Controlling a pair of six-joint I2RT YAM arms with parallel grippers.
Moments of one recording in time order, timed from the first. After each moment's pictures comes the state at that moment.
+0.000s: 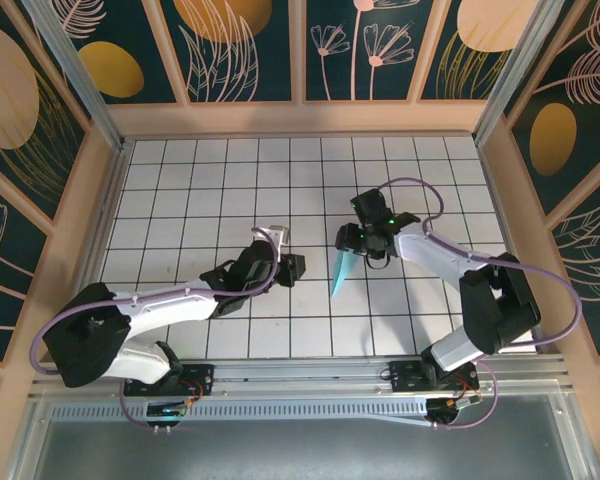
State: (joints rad) left arm -0.91 1.37 0.61 0.21 -0.13 -0.70; right arm 0.55 1.53 0.97 -0.53 0.00 0.66
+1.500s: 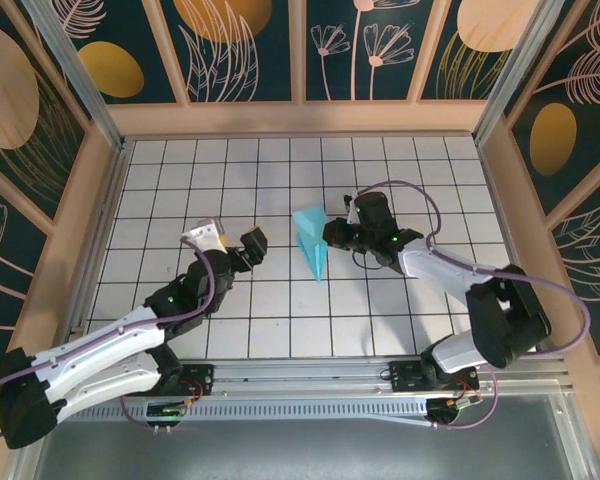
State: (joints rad) left arm -0.88 0.86 0.51 0.02 -0.61 -0.80; right arm 0.56 1.47 0.79 0.02 -0.35 0.72
